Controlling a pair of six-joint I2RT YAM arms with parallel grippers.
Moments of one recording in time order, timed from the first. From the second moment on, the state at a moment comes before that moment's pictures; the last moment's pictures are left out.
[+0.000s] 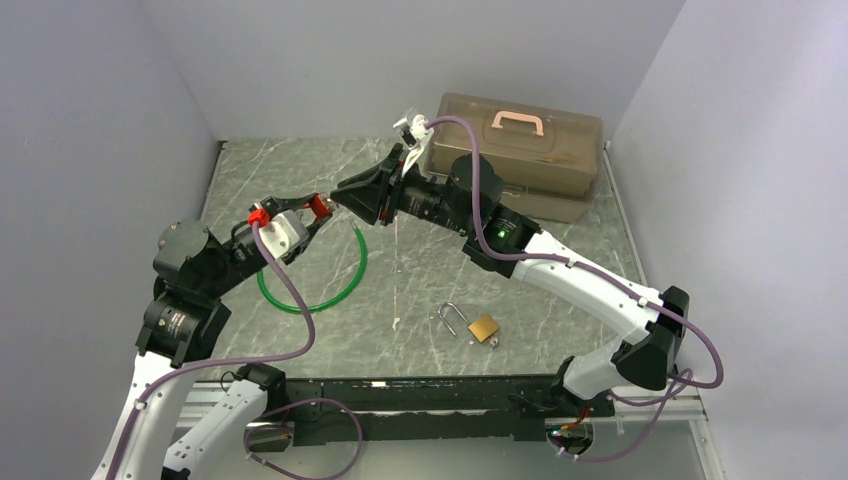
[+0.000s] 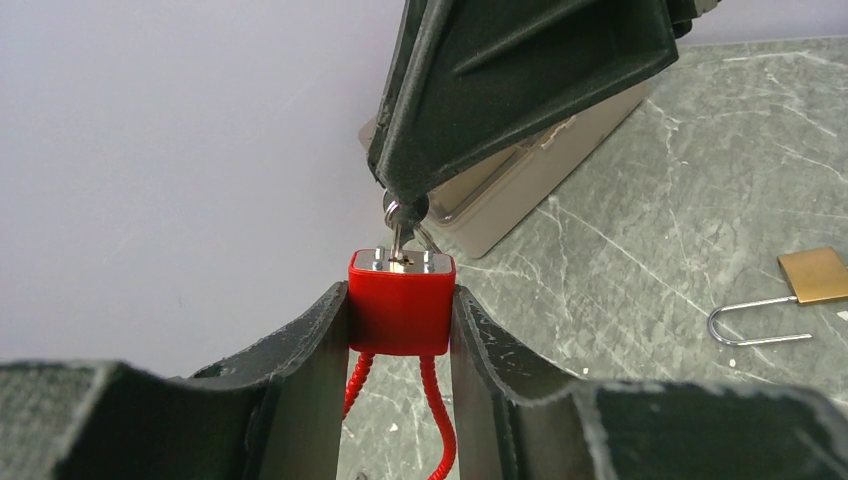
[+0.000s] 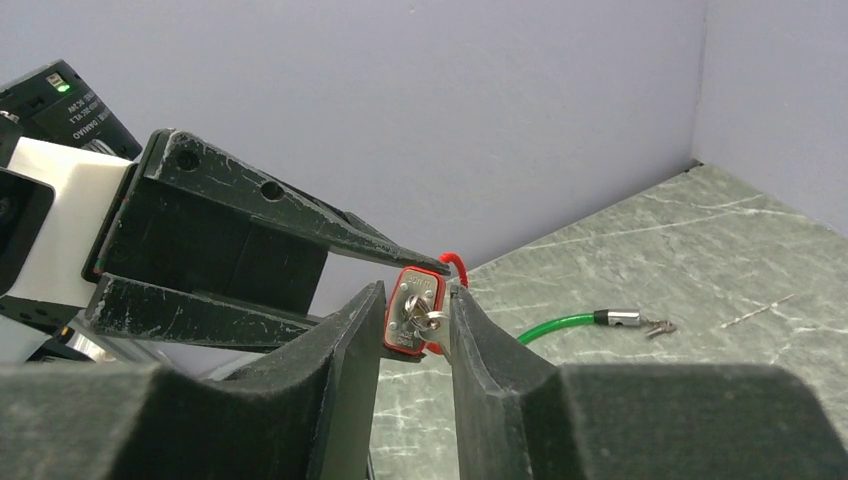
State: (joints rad) left arm -0.33 0.68 1.08 -0.35 0.52 0.47; right arm 0.97 1.45 1.47 0.16 -0.26 0.36
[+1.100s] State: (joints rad) left arm -0.33 0.66 1.08 -0.38 0.46 0.45; right arm 1.00 1.49 1.50 0.16 -0.23 0.36
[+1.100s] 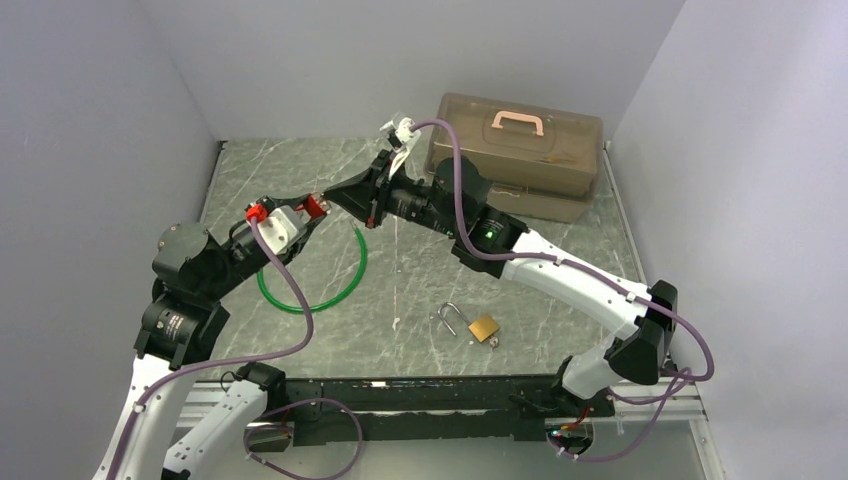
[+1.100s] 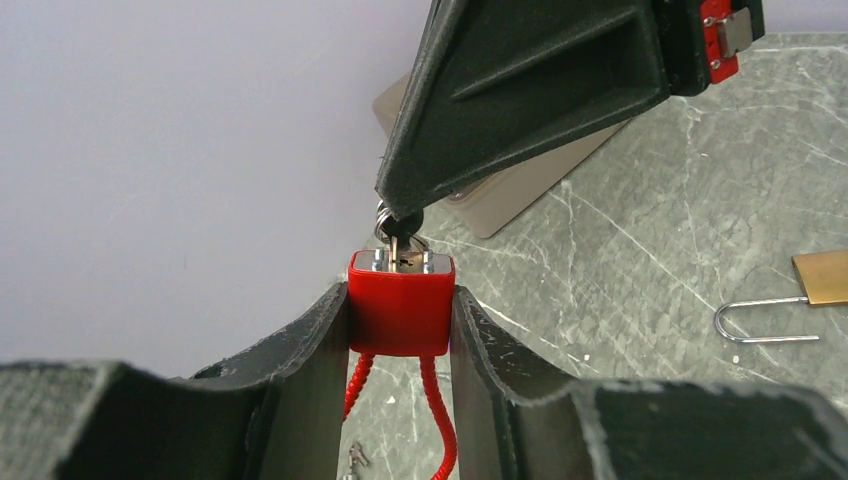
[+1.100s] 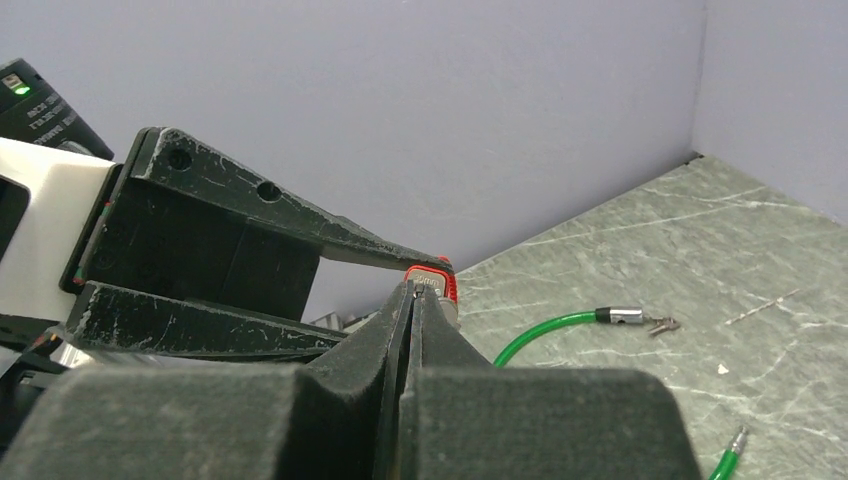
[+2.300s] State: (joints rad) left arm -0.33 0.66 1.09 -0.45 0.51 0.37; right arm 1.06 1.51 1.52 -0.02 -0.16 0.32
